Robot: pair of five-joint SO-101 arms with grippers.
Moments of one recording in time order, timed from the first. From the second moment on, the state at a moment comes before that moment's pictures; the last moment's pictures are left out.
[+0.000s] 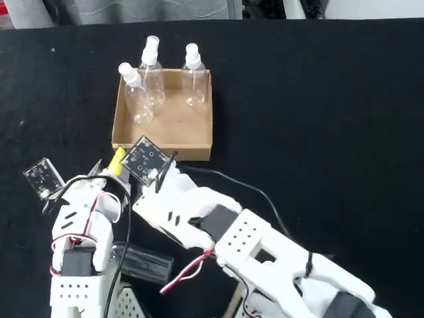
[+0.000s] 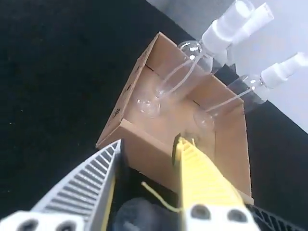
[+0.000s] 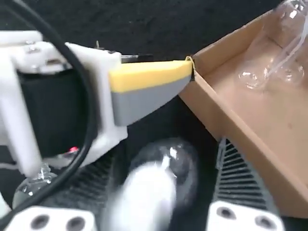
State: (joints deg) left arm -4.3 -104.0 96.2 37.6 32.4; right arm -51.4 -36.6 58.0 26.8 -0.5
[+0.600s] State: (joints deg) left arm -7.6 -104.0 96.2 37.6 33.7; right arm -51.4 -36.0 56.4 26.4 0.7
